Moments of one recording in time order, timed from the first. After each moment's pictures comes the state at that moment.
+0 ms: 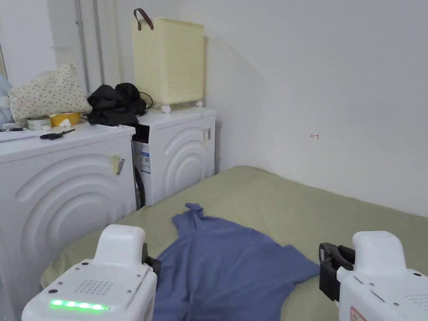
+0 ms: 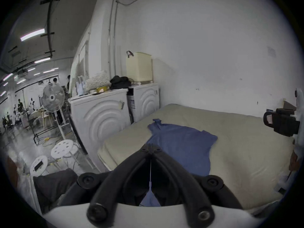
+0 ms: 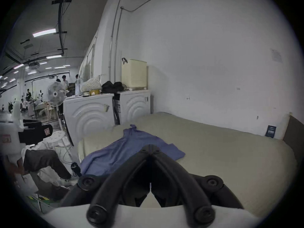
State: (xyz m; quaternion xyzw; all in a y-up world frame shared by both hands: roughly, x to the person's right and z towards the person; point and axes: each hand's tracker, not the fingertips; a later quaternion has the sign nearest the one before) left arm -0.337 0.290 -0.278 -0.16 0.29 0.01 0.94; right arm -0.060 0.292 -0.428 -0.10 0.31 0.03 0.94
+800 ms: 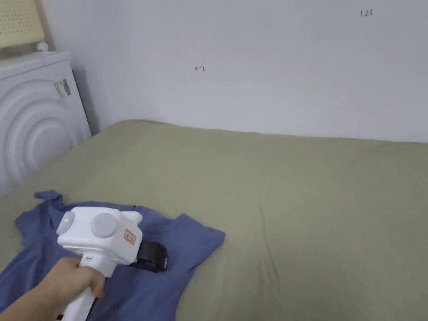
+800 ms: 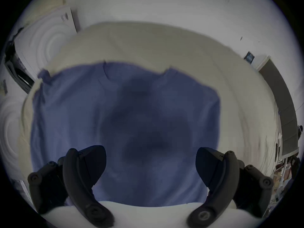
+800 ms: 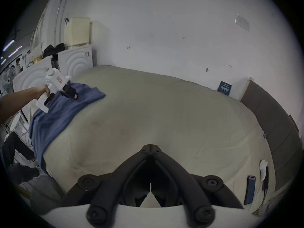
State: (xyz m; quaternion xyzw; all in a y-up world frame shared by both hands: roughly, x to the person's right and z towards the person) left arm -0.396 0.071 -0.756 -0.56 0.00 0.05 0.83; right arm 0.161 0.190 -0.502 -0.31 0.09 0.09 0.94
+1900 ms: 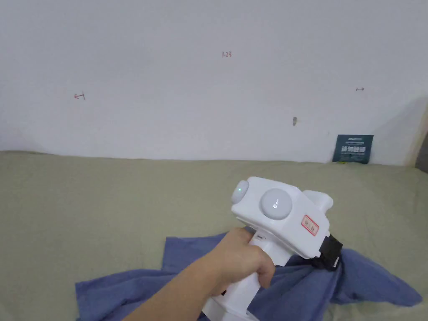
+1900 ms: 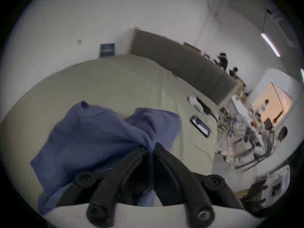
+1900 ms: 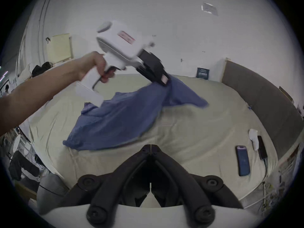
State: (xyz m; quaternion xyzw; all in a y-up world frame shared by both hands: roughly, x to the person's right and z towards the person) left arm 0.169 0.209 -0.739 -0.42 -0.50 -0.08 0.75; right arm 0.245 0.207 -0.403 -0.30 0.02 0.01 0.95
